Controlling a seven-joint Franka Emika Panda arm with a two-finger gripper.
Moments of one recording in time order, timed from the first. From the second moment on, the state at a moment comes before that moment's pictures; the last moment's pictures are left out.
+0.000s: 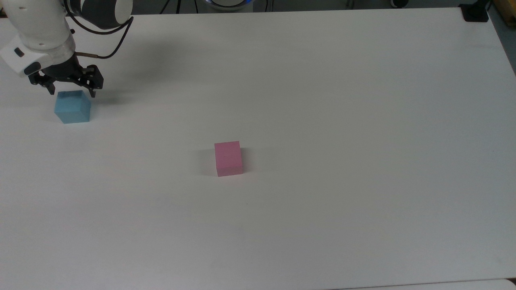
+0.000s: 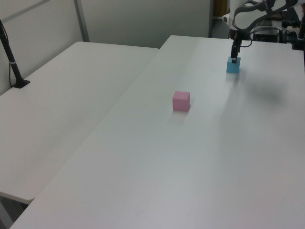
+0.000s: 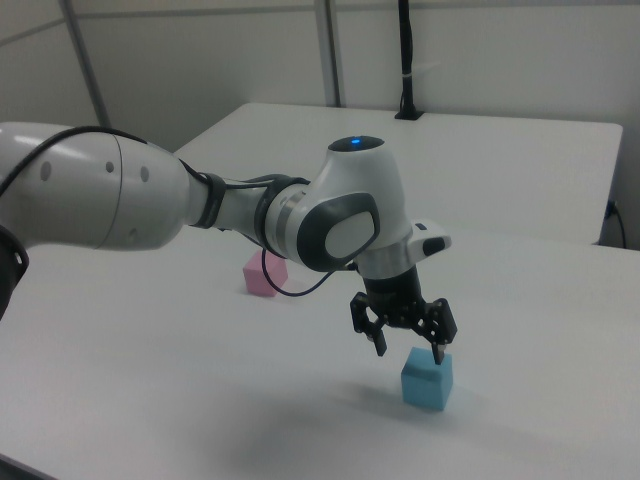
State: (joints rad) arm -0.43 0.36 -0.04 -1.77 -0.18 2.21 -0.43
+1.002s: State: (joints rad) arm -0.46 0.43 -0.05 -1.77 -0.23 2.32 -0.42
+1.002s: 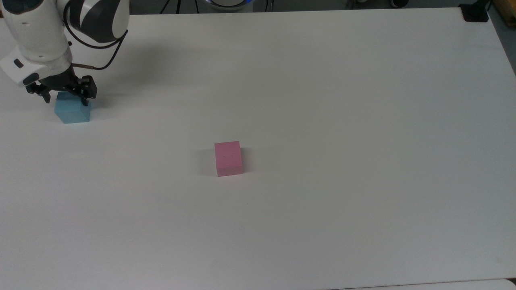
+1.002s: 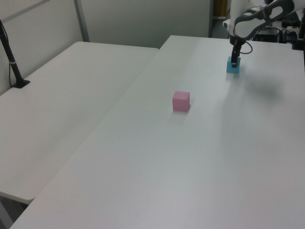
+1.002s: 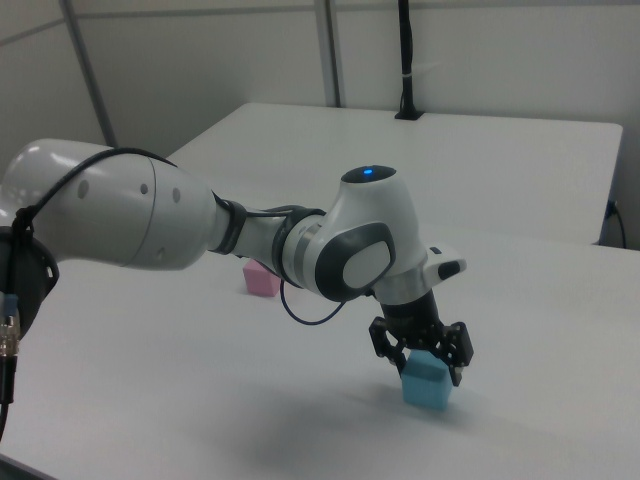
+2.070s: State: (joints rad) arm -0.30 0.15 0.02 -1.73 -0.14 1.97 -0.27
